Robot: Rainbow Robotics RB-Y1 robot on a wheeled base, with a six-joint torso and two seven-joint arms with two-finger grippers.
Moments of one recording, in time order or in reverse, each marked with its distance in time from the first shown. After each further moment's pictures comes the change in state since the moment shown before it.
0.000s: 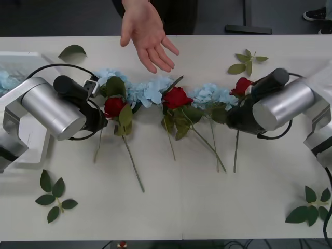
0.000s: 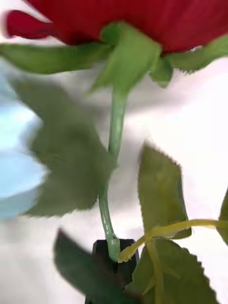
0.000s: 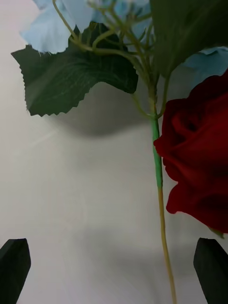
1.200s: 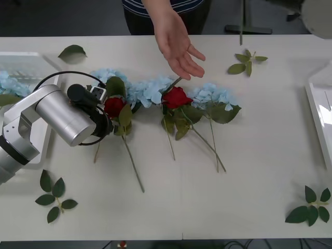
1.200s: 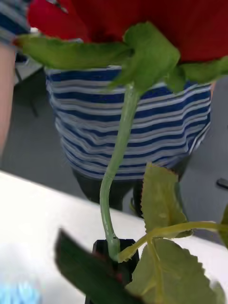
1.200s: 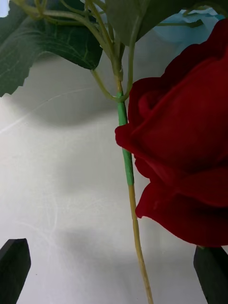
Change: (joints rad) right arm -0.335 -0.102 -0.137 -0.208 0.071 -0.396 0.367; left arm -0.012 -0.029 -0.057 0.034 -0.023 -0.014 0.035
